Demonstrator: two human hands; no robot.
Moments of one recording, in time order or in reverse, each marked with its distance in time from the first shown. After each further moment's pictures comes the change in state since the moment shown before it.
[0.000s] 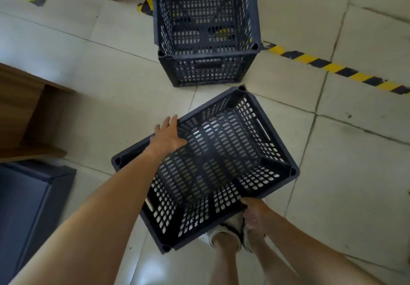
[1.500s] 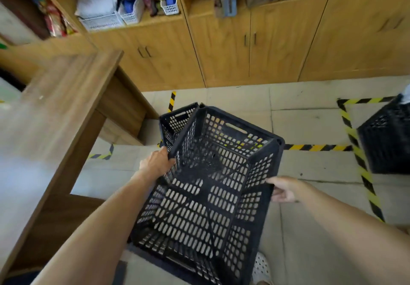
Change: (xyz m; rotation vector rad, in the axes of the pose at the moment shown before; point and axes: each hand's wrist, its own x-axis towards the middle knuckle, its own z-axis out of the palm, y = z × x) left_hand -0.383 0.283 -0.288 0.335 0.428 0.093; right_hand -0.440 -0.079 -0.281 -0.031 0.011 -0.472
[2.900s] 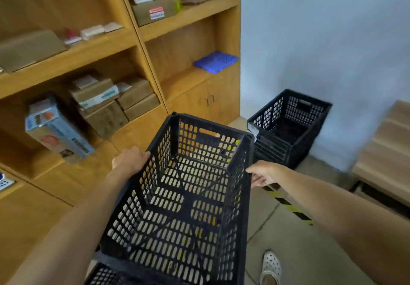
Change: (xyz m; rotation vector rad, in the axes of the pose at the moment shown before) left_hand 0.191 0.437 -0.246 0.267 0.288 0.712; right_hand -0.053 -0.129 -0.308 0.466 0.348 -0.160
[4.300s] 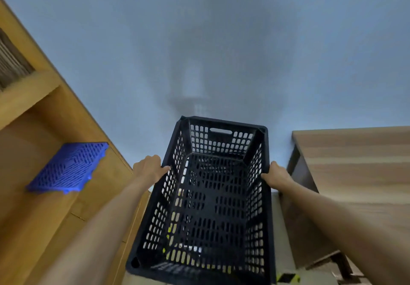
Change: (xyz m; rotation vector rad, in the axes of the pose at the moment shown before) left_hand 0.478 0.672 -0.043 0.195 0.020 0.909; right_hand 0.201 -0.090 -0.473 0.165 0.927 0.249
